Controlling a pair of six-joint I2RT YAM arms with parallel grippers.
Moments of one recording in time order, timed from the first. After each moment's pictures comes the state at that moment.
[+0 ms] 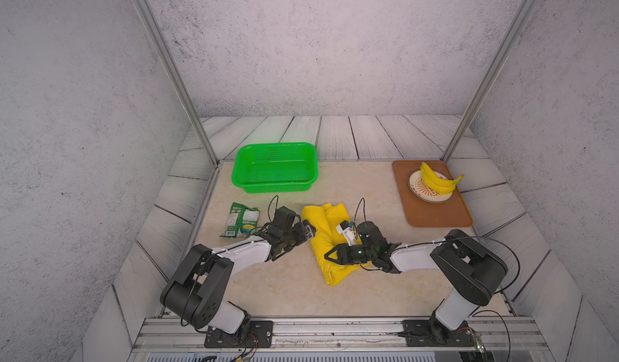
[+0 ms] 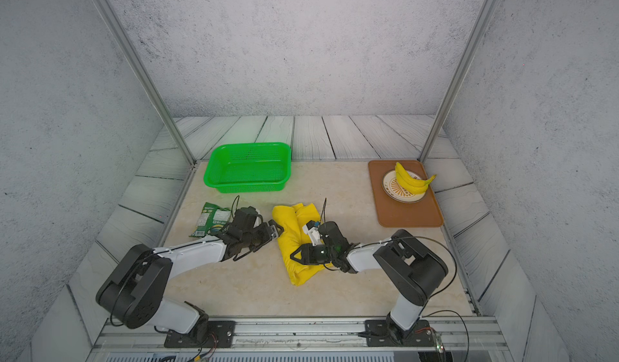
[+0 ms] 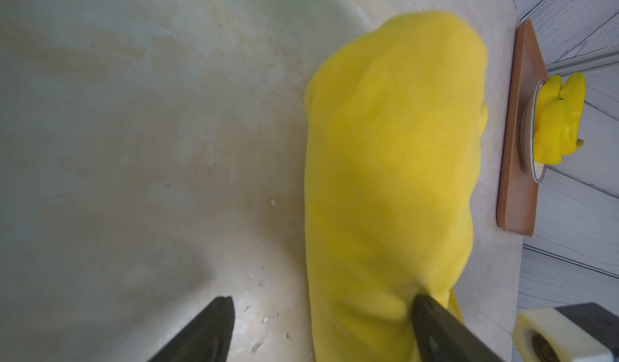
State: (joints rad) left arm -0.51 1.51 0.66 0.05 0.20 -0.91; right arm 0.74 1.69 0.59 0.45 -0.61 0.79
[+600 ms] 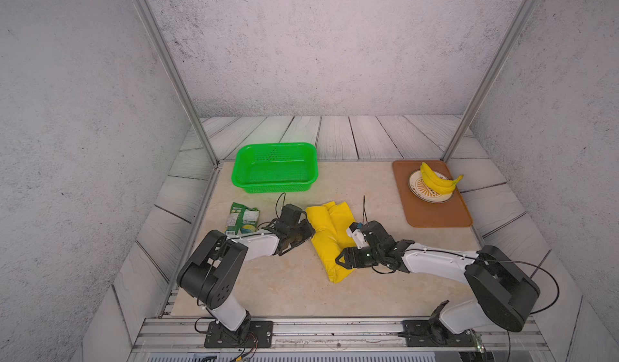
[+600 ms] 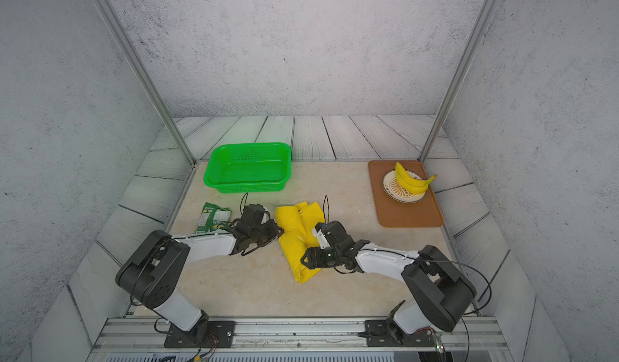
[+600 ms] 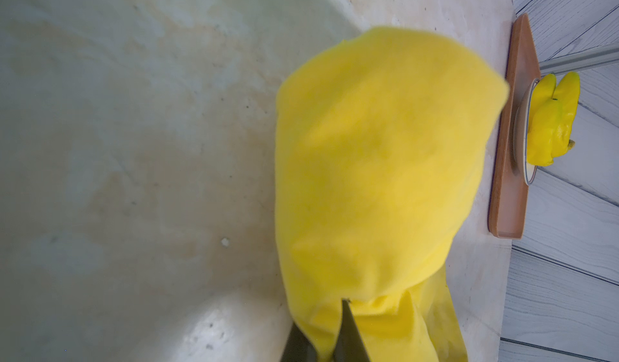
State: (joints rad) left arm -0.52 1.63 0.72 0.11 0.22 -0.94; right arm 0.74 1.43 0.64 -0.16 -0.37 0.57
